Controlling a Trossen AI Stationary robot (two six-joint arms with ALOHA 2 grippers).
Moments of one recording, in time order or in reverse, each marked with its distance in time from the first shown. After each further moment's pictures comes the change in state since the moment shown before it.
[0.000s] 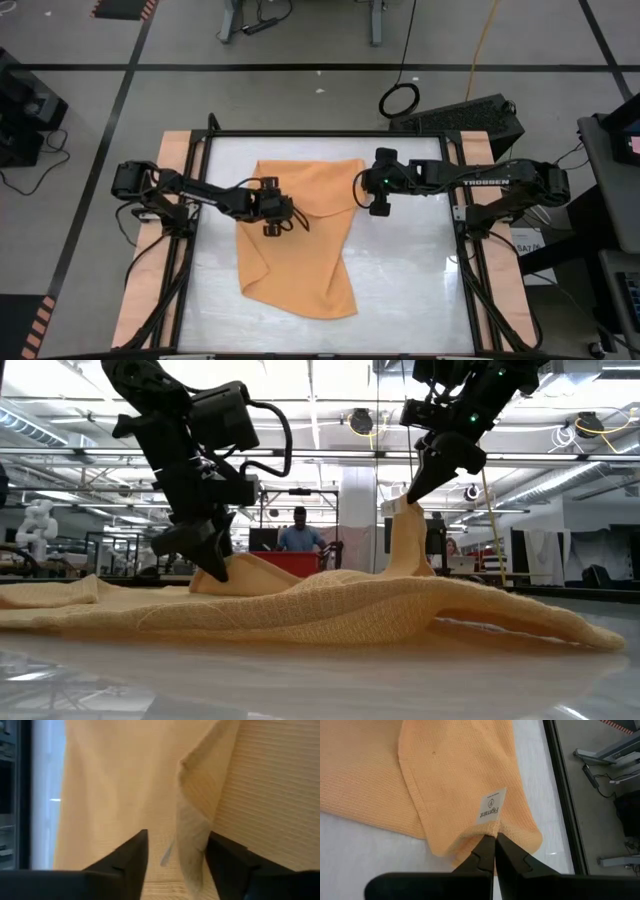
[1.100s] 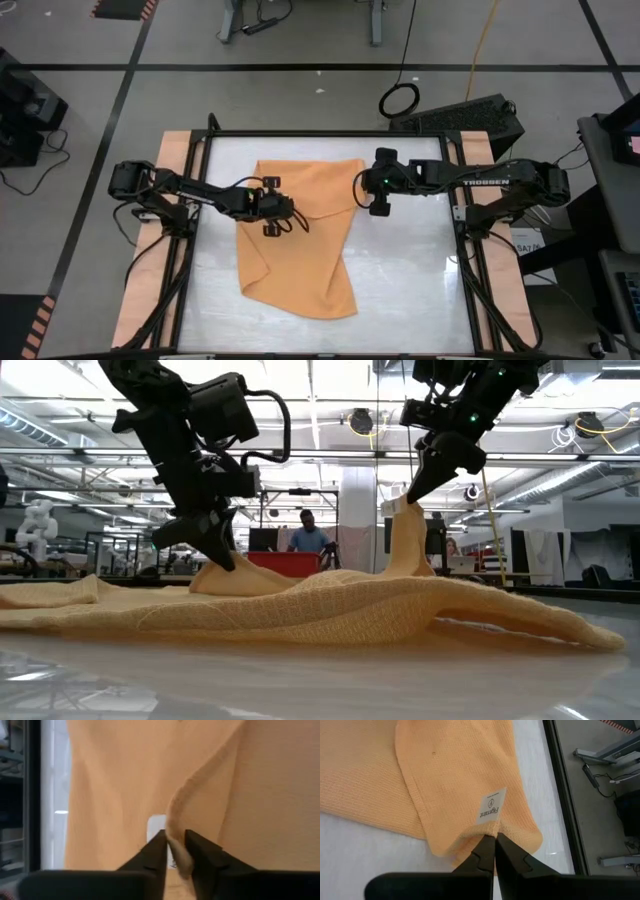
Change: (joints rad) left arm 0.005 -0.026 0.001 0.024 0.020 0.073; right arm 0.000 0.000 0.000 0.001 0.000 0.002
